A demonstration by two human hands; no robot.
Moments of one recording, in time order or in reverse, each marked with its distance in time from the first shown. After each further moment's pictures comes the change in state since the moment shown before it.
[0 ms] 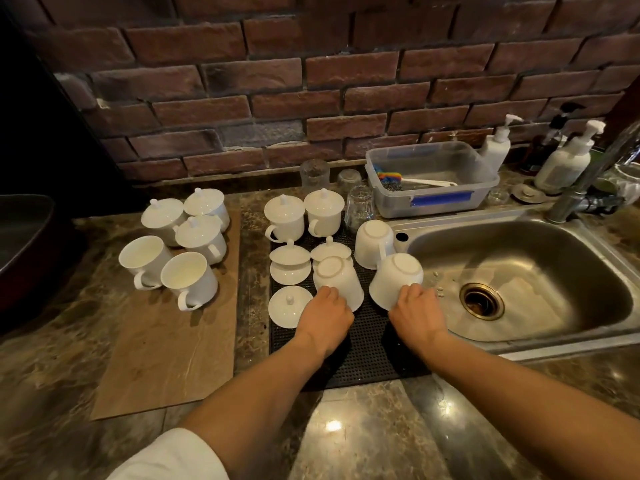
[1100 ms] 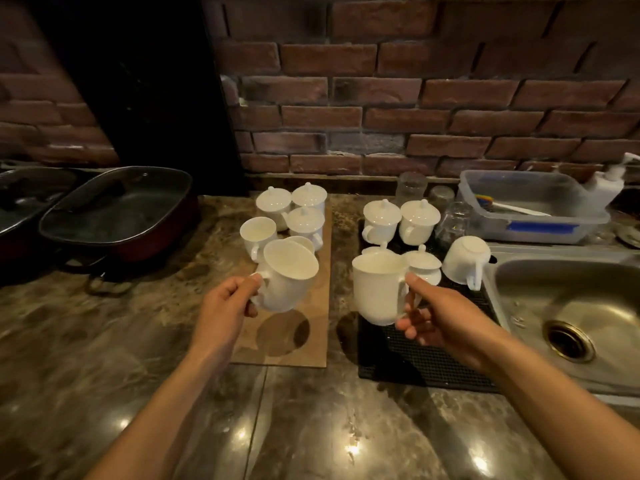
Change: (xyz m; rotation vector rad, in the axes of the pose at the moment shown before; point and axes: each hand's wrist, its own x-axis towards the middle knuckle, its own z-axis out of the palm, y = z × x) left_hand -0.262 -0.141 0.014 -1.764 0.763 -1.024; right_hand -0.049 -0.060 -0.147 2.116 -0.348 0.043
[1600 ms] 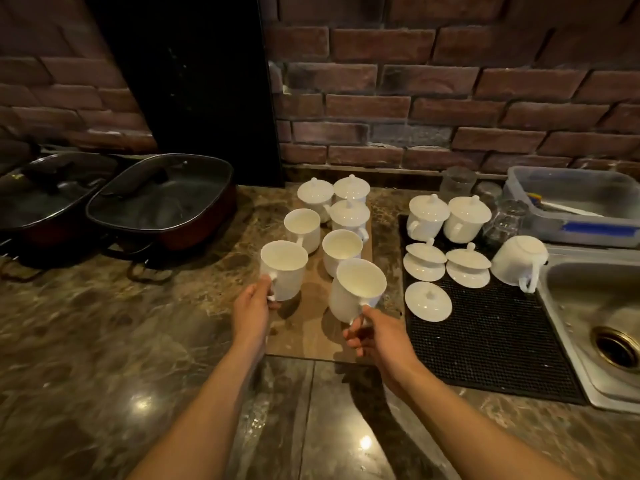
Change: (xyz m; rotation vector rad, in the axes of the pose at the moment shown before) left_hand 0.057 -0.083 -0.045 -0.135 0.223 -0.210; right_hand 0.047 0.046 0.166 0.227 0.057 0.015
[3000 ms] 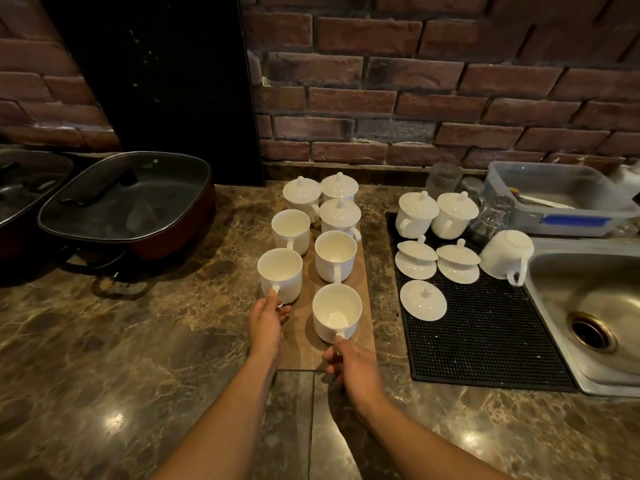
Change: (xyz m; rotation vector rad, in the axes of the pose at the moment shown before) left_hand 0.048 -0.060 0.030 -0.074 -0.018 -0.158; right_hand 0.026 0.061 0.041 -0.121 0.165 -0.017
